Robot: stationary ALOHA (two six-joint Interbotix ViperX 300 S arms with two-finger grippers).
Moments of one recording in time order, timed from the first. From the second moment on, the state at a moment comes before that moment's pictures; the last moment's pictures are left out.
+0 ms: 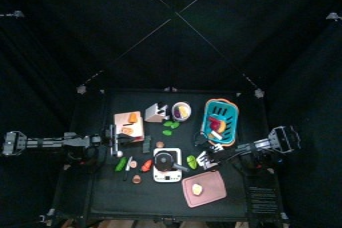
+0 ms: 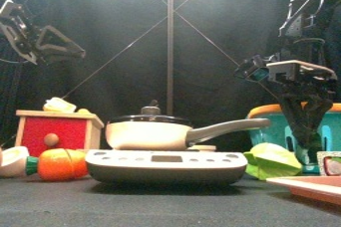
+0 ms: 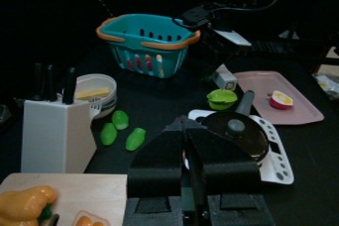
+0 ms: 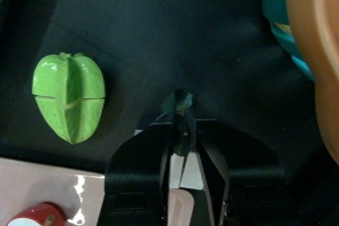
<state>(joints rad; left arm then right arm) 0.16 -0.89 1.31 0.00 -0.30 0.00 0.13 -0.17 0.78 -0.34 0.86 1.35</state>
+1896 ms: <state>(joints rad) 0.17 -0.89 1.32 0.00 -0.30 0.00 0.42 -0.33 0.88 -0.08 0.64 1.35</state>
